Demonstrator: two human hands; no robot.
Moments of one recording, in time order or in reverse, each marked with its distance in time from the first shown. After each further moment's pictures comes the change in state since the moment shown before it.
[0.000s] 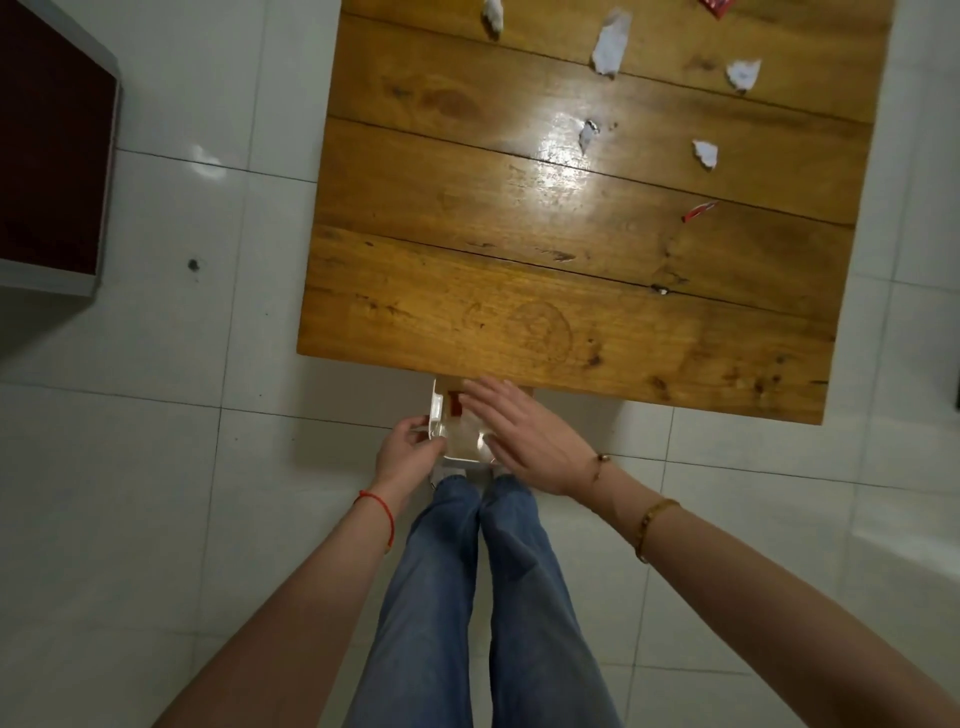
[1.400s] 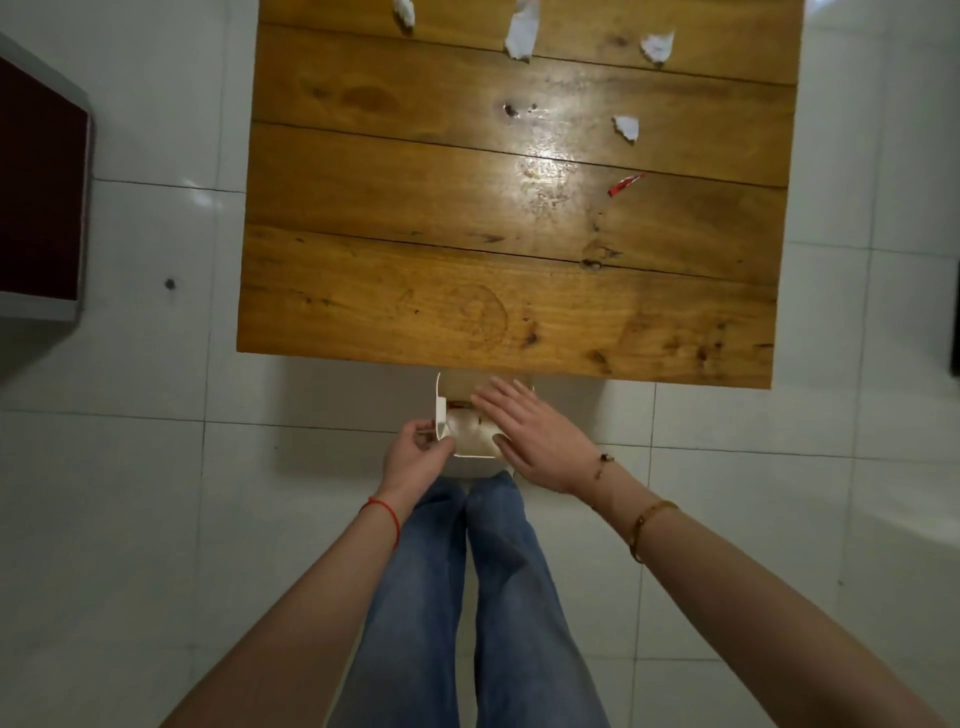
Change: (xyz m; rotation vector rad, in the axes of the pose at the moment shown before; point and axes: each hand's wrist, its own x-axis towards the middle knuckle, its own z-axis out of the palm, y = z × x) left_hand -0.027 -0.015 0.077 0.107 0.024 0.132; right_hand -0.078 0.043 0.009 -0.028 0.001 0.088
